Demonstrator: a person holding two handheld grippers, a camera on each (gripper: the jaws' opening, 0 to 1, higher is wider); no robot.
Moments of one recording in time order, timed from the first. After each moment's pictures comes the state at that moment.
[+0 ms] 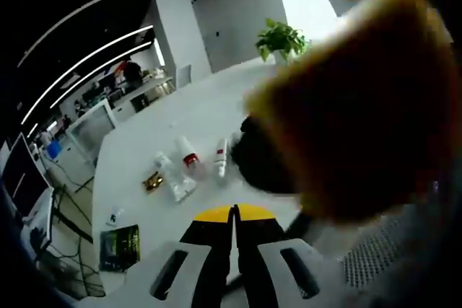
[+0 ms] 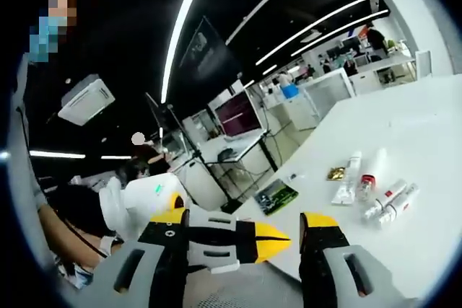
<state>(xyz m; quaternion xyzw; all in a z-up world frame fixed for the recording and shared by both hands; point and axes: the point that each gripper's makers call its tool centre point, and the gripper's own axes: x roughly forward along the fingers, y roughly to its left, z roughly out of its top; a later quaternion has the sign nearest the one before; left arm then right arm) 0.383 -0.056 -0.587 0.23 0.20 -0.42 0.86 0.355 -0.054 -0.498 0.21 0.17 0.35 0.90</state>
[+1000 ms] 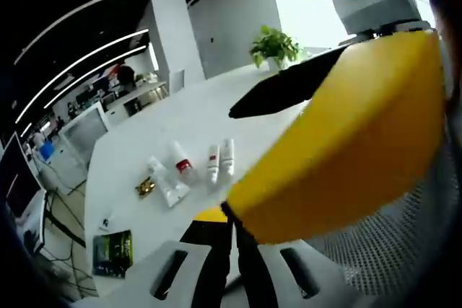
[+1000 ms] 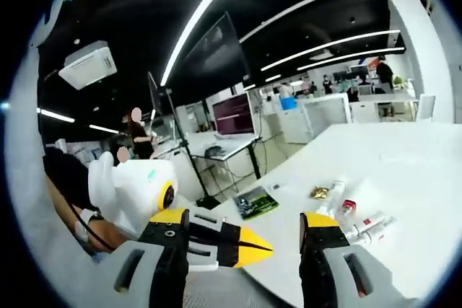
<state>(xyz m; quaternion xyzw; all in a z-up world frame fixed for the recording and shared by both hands) 0.378 -0.064 -0.588 0.22 0.20 -0.44 0.85 0.363 -0.058 -0.505 0.10 0.15 0.33 0.93</state>
